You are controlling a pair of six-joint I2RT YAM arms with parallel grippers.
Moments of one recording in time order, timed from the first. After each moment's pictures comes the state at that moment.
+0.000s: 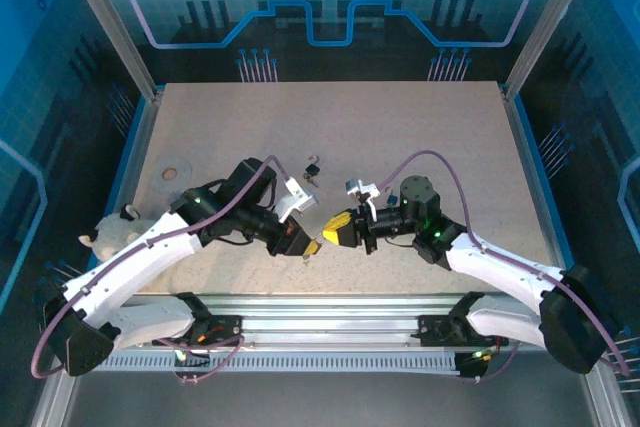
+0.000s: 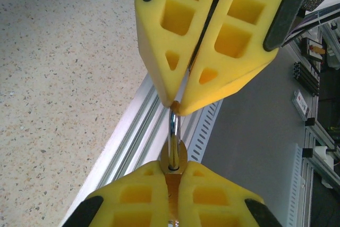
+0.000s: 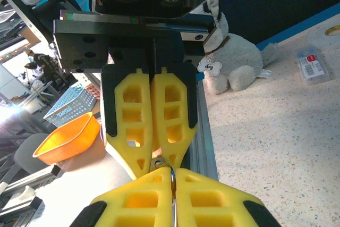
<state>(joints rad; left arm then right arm) -0.68 1.11 1.03 -0.84 0.70 -0.14 0.68 1.12 0.56 0.41 -0.96 0.38</state>
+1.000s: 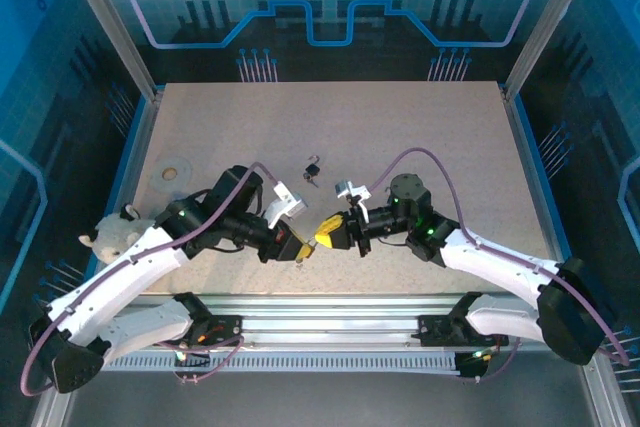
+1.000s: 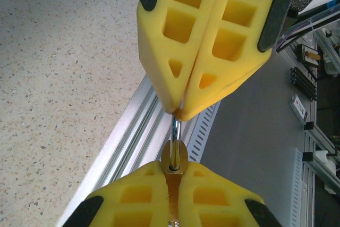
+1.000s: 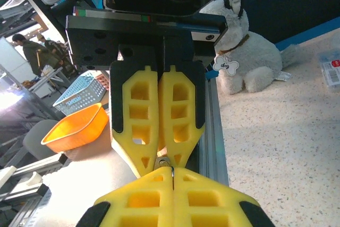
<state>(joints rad) -0.67 0.99 0.96 -0.81 0.70 -0.17 0.74 1.17 0.61 0.38 -0.97 0.33</state>
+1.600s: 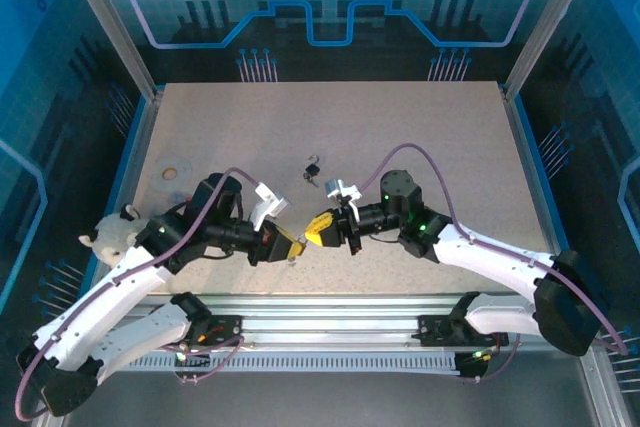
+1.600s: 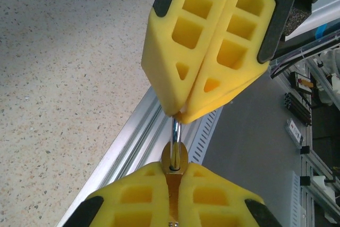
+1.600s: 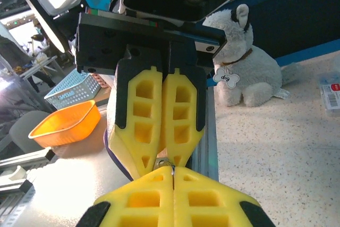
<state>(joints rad) -0.61 0.84 0.87 -0.74 0.71 -0.25 0.80 1.22 0.69 0.36 -0.93 0.25</state>
